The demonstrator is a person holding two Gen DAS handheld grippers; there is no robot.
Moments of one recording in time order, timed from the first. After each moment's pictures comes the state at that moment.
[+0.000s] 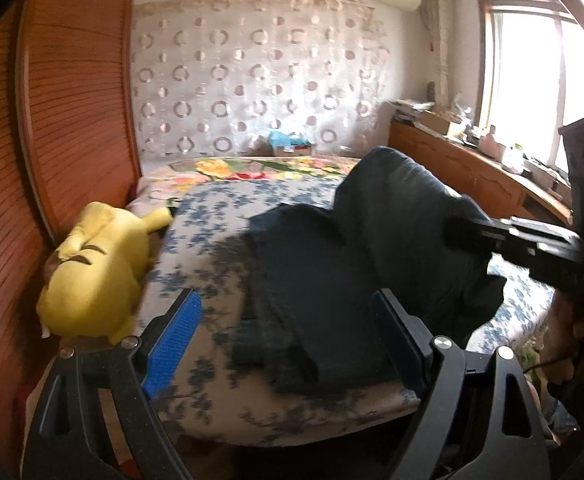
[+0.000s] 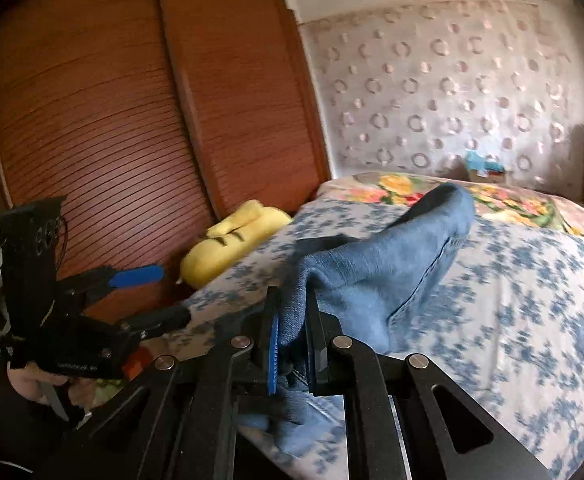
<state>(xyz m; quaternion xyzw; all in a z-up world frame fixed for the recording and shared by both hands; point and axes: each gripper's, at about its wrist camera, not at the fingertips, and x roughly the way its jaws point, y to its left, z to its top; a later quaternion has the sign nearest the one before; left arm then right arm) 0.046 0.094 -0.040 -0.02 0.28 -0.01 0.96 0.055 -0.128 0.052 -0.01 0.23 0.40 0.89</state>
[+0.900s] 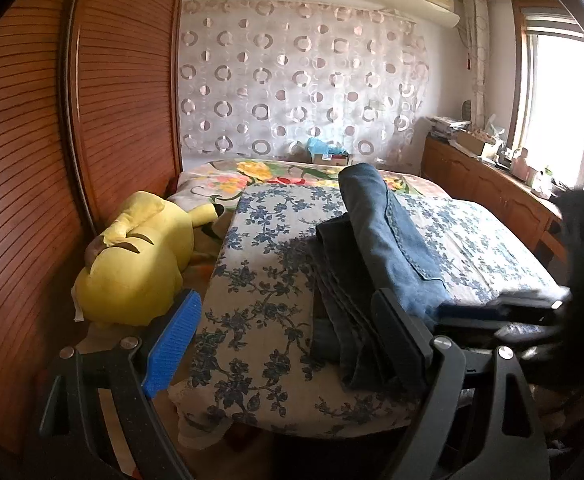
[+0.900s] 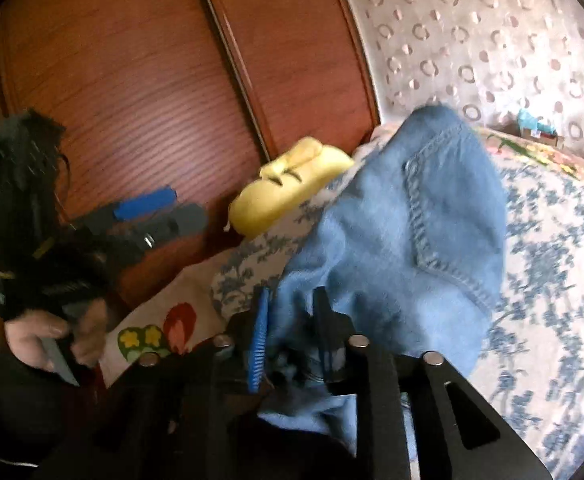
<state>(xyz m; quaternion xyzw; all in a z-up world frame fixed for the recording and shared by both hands) 0.030 0.149 -0.042 -0.05 0.27 0.05 0.96 0.120 -0.051 0.015 -0.03 0.31 0.46 0.83</state>
